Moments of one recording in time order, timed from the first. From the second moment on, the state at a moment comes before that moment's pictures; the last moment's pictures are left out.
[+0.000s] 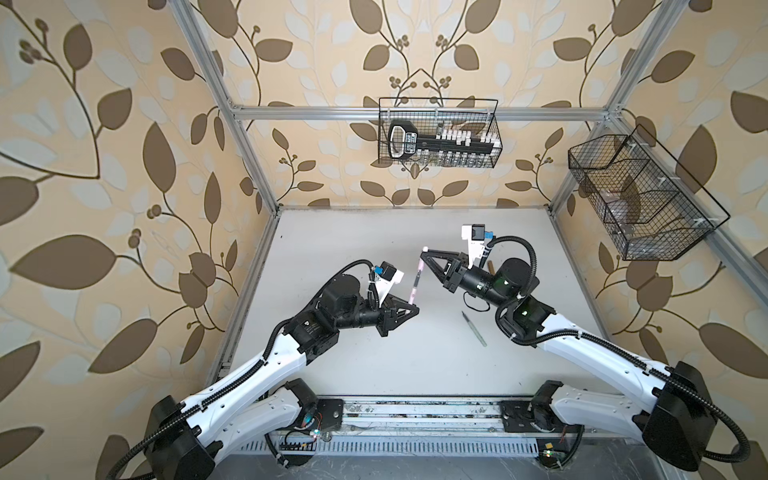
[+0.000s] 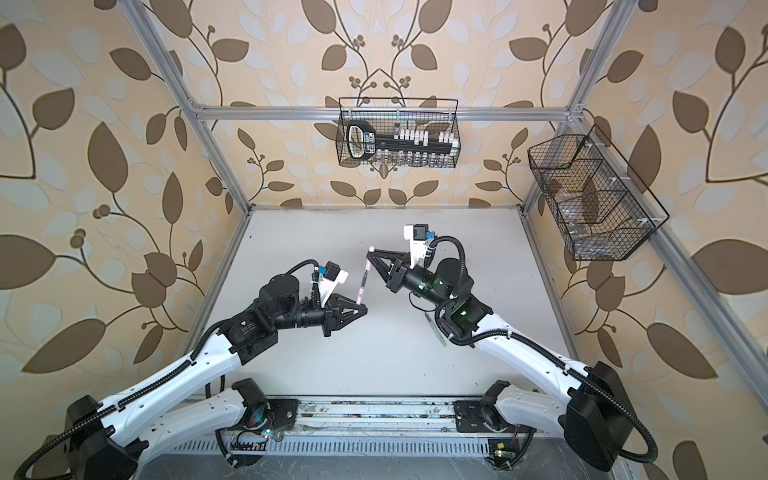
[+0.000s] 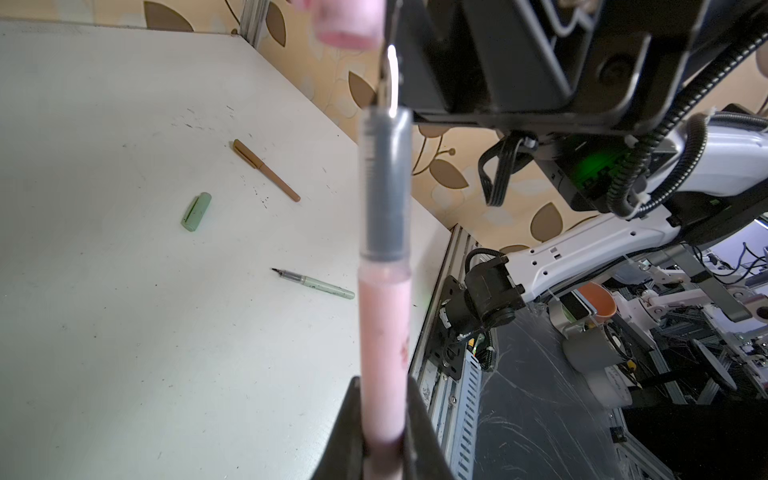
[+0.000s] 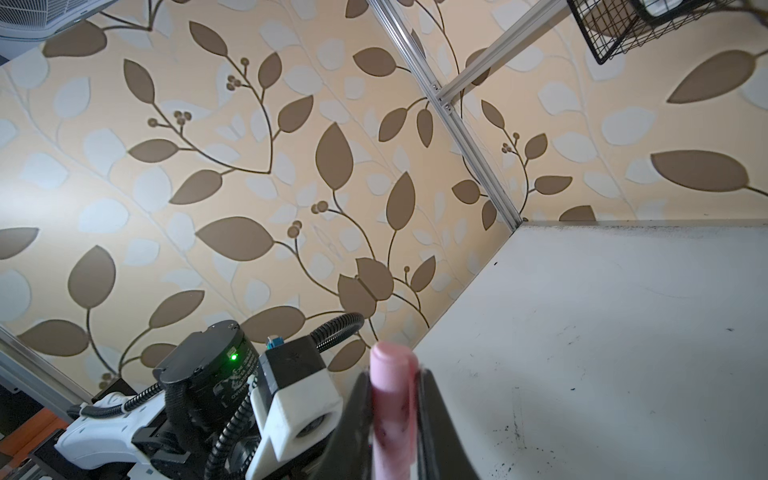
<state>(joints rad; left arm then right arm) -0.69 0.91 0.69 -0.09 0.59 -0.40 0.68 1.15 0.78 0.52 -0.30 0.69</state>
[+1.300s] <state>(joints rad) -0.69 0.92 0.69 -0.10 0.59 -0.39 0.70 1.13 0.78 0.52 -0.30 0.69</state>
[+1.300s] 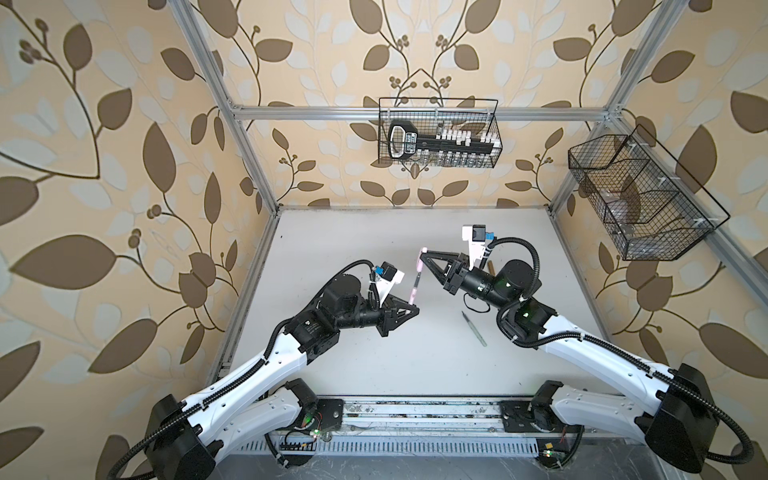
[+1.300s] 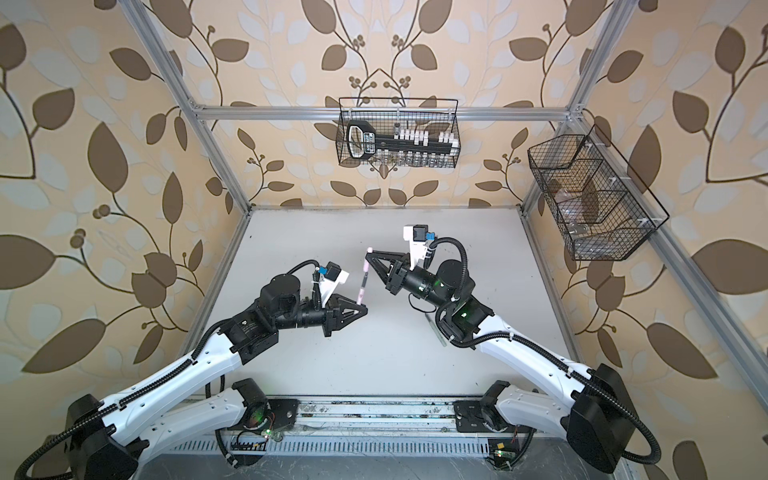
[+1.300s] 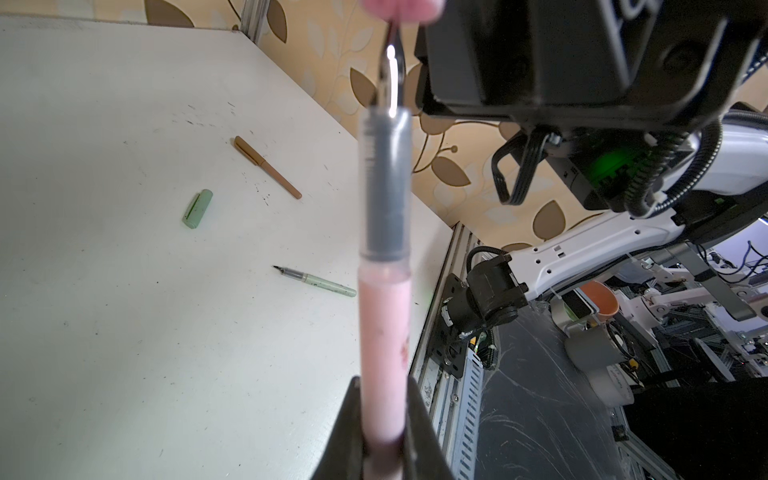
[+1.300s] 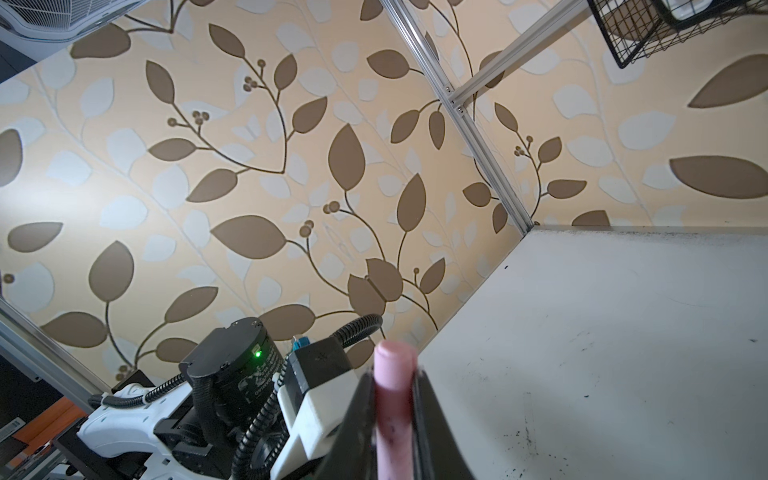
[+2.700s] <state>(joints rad) -0.69 0.91 0.76 -0.14 0.54 -0.34 0.77 1.09 0.76 0.41 -0.26 0.63</state>
